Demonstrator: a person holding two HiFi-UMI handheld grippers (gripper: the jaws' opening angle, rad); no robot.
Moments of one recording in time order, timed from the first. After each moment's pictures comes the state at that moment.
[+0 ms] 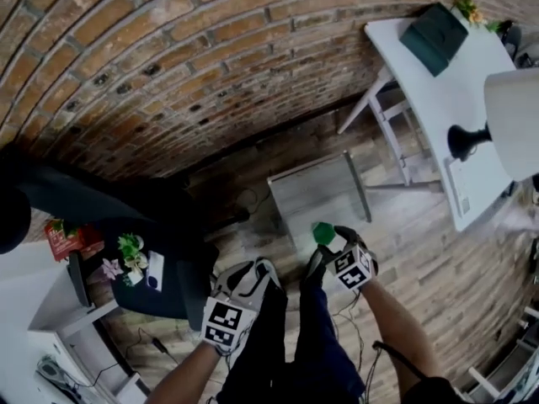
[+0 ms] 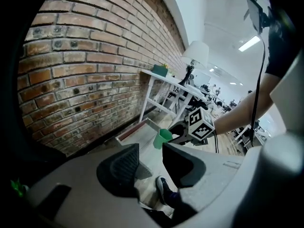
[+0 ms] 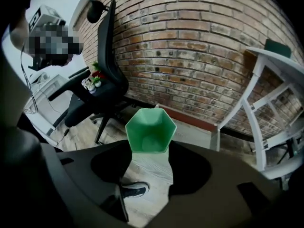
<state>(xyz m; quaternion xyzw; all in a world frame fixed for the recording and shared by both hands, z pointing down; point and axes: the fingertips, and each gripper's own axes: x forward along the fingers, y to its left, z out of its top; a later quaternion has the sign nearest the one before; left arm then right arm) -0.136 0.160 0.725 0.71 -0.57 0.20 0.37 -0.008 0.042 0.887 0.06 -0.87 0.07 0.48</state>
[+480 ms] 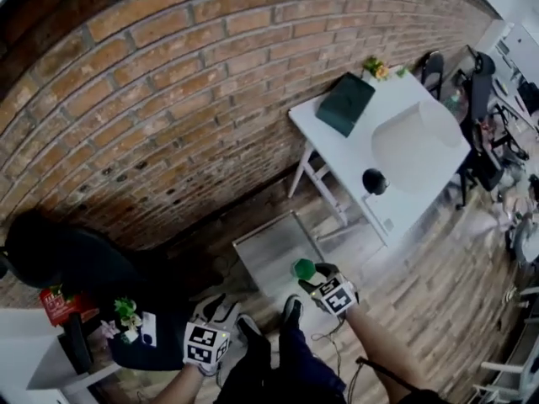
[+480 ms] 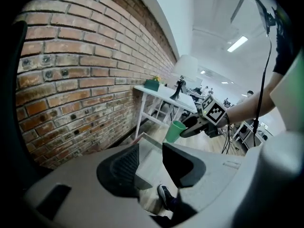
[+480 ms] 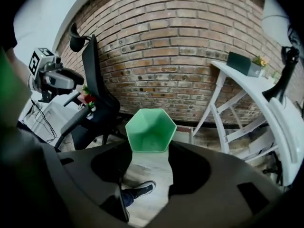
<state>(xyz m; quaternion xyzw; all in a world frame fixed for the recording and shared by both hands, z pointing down) -0.144 0.140 0.614 0.74 -0.56 0.19 0.31 0.039 0.012 0.714 0.15 -0.86 0.15 0.46</state>
